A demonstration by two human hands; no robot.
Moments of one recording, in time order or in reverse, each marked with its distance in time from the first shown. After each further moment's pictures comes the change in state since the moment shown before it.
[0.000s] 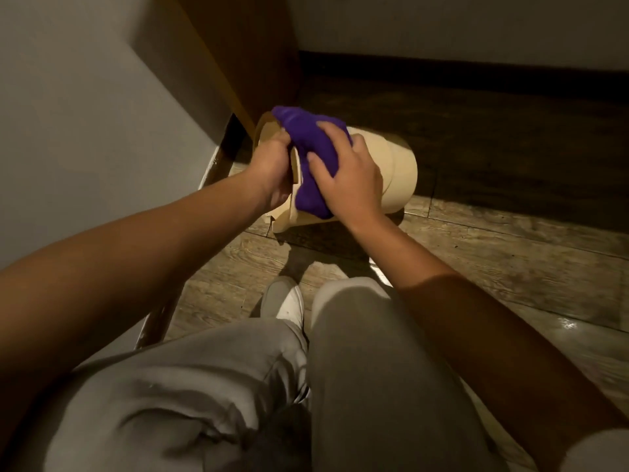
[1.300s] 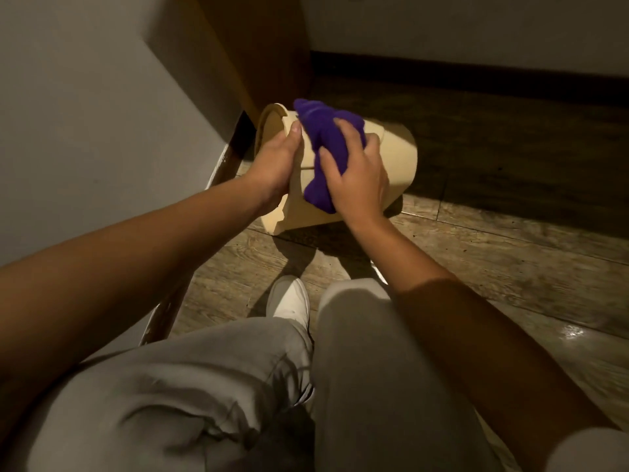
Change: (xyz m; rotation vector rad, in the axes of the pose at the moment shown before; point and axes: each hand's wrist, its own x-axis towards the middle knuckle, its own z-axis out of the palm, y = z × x) left_hand 0.005 0.001 -0.027 0.359 -0.104 0.134; right_hand 0.001 0.001 0.020 0.019 0.069 0.055
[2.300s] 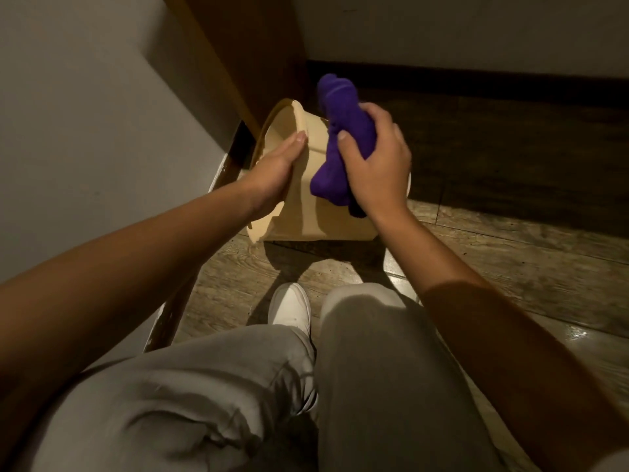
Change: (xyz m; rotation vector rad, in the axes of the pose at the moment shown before) left_hand 0.000 0.007 -0.007 0.117 -0.146 -0.020; right_hand 0.021 -0.012 -0.041 0.249 0.076 0.119
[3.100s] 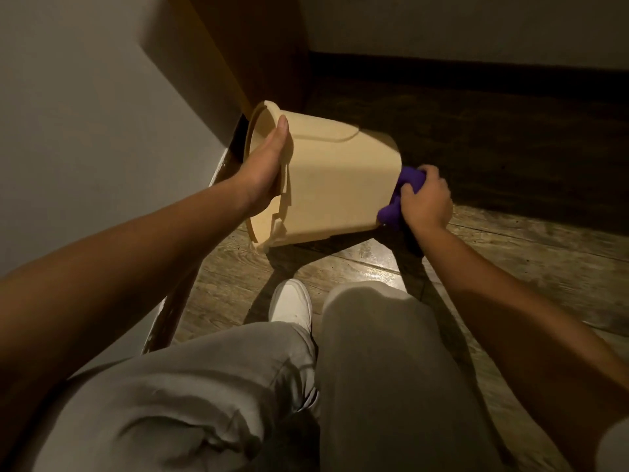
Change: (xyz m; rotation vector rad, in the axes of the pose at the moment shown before) left_hand 0.004 -0.009 -0.015 -0.112 0.121 -0.060; right_hand 0.003 0.141 -0.022 -0.522 -0.050 0.423
